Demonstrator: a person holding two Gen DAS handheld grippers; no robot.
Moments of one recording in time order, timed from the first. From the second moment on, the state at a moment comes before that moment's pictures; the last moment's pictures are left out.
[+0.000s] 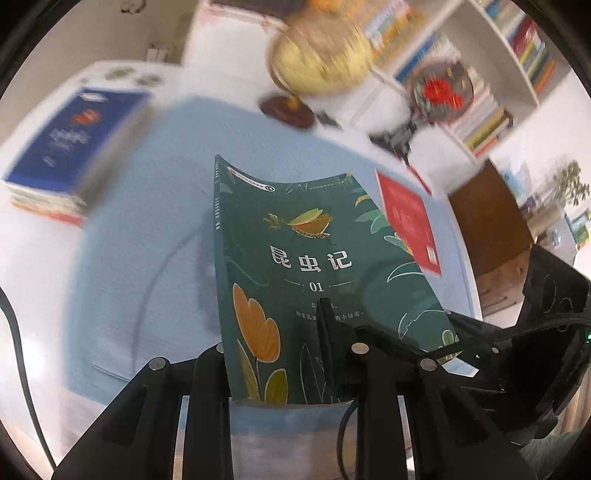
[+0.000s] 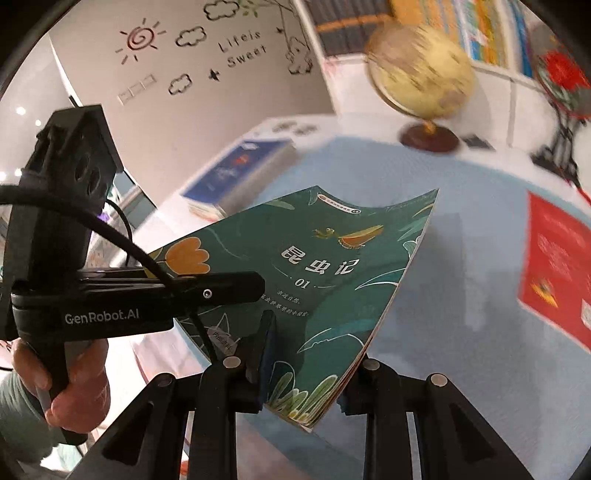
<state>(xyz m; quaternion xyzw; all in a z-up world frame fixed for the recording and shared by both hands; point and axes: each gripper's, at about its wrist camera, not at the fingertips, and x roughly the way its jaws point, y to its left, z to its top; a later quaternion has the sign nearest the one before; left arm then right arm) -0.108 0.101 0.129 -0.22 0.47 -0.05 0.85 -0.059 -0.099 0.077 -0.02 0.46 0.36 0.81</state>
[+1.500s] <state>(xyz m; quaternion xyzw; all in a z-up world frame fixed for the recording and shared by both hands) -0.026 0.401 0.093 -0.23 0.47 -0.03 0.85 0.060 0.182 0.038 0.02 0.49 0.29 0.82</state>
